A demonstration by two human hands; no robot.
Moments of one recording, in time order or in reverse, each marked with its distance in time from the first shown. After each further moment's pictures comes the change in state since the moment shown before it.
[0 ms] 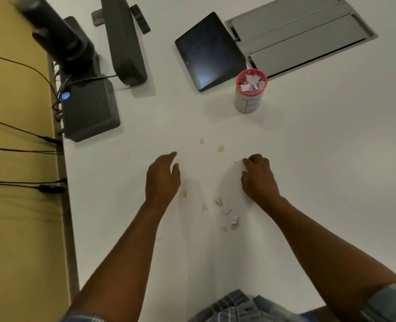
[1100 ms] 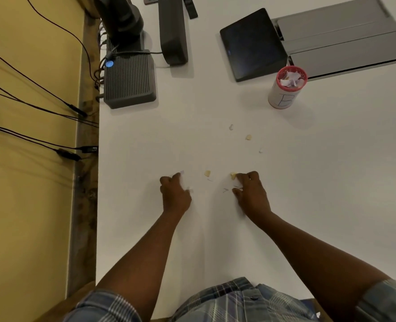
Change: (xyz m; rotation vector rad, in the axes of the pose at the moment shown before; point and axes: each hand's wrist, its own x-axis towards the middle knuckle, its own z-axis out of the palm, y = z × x) left_hand -0.100 -0.055 0.003 -0.029 -0.099 -0.506; right_hand -0.071 -0.047 0.051 0.157 -0.134 -0.045
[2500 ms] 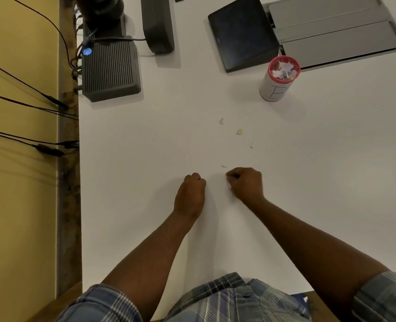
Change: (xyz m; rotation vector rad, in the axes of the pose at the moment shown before) left_hand -0.009 0.027 0.041 0.317 -0.026 0.502; right_hand 0.025 -0.004 -0.012 0.210 0.088 0.148
